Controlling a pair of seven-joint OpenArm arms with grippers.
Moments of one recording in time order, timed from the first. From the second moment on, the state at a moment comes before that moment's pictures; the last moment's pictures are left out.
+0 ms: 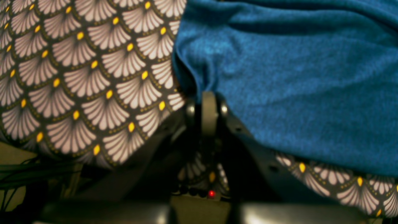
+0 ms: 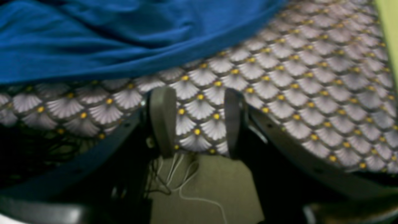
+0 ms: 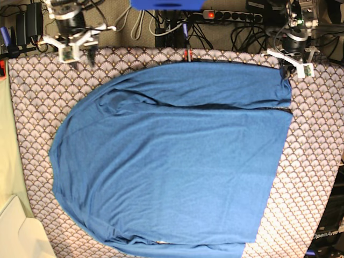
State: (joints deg) left arm 30.5 -12.3 -19.3 87.0 -18.7 -12.3 8.0; right arm -46.5 6.0 6.7 116.0 0.2 7.2 -15.2
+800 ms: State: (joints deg) left arm 30.5 -12.2 -19.2 87.1 -18.7 -12.2 8.0; right arm -29.6 2.2 2.8 106.9 0.3 9.1 -34.7
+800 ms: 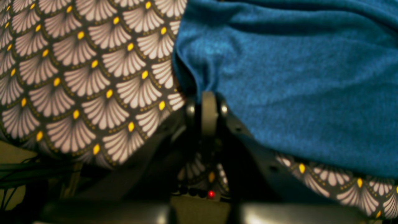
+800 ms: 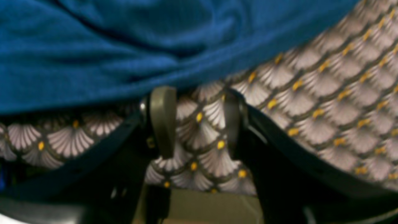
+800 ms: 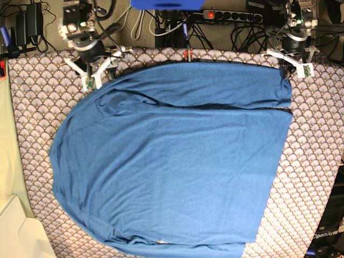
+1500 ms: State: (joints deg) left arm 30.5 -12.2 -19.2 87.1 -18.7 -12.2 8.0; right arm -28.3 2.1 2.6 105.1 0.2 9.1 -34.3
